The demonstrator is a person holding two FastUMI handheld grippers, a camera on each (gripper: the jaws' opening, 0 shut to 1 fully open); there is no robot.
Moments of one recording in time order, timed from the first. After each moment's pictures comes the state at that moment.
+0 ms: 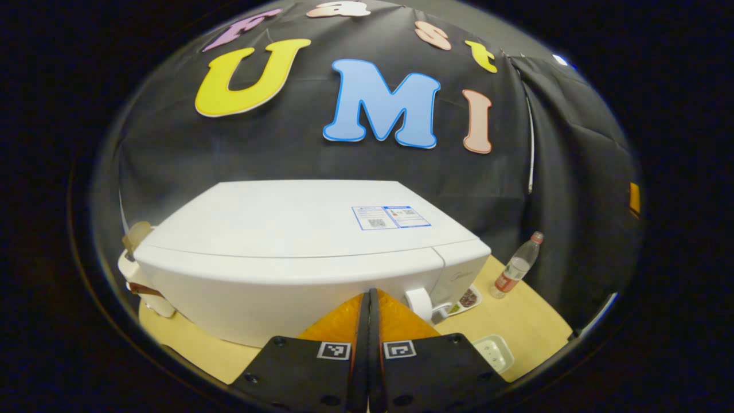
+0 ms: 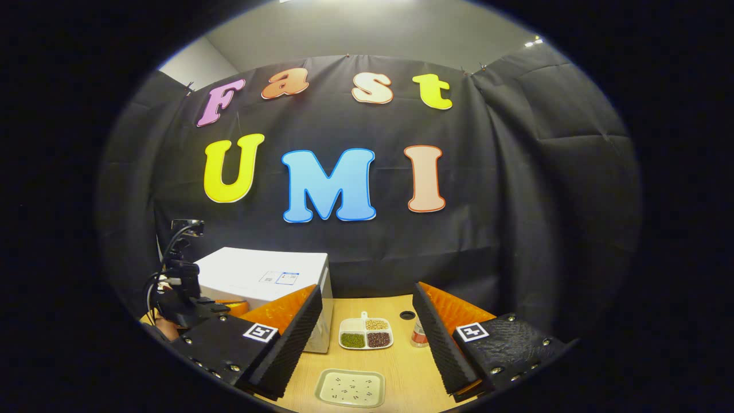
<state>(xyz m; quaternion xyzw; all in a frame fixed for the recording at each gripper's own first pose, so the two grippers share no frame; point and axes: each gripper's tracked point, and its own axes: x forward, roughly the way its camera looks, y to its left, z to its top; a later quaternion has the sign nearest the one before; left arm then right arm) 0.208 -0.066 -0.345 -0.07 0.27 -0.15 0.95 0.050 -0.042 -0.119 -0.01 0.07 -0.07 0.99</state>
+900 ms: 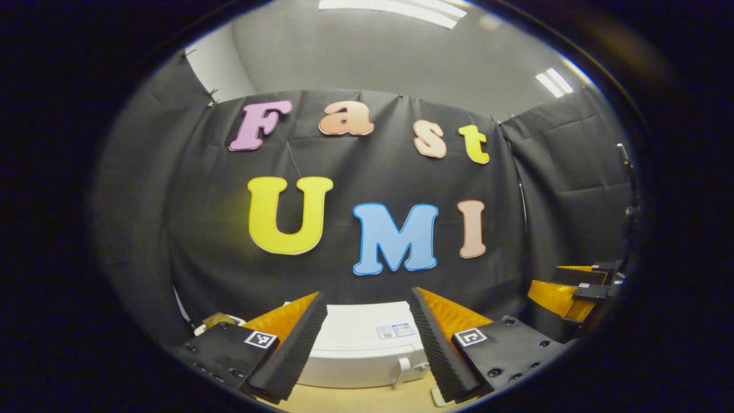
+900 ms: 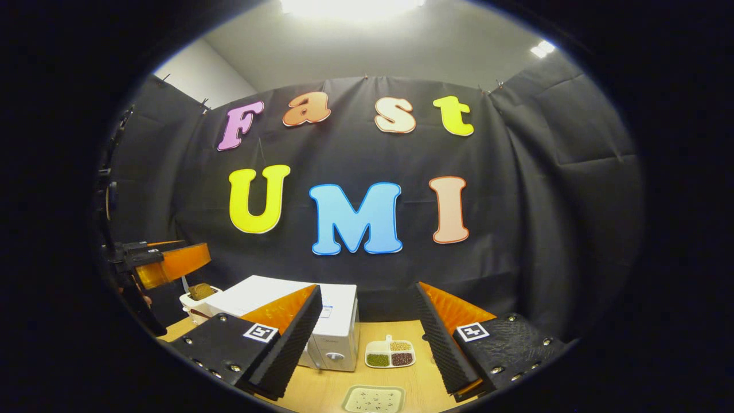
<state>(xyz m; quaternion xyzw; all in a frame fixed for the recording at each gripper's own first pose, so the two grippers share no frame) 0.101 0.026 -0.020 -0.03 0.02 -0.07 1.00 0.048 0.014 -0.027 -0.01 0.02 -0.02 1.00</state>
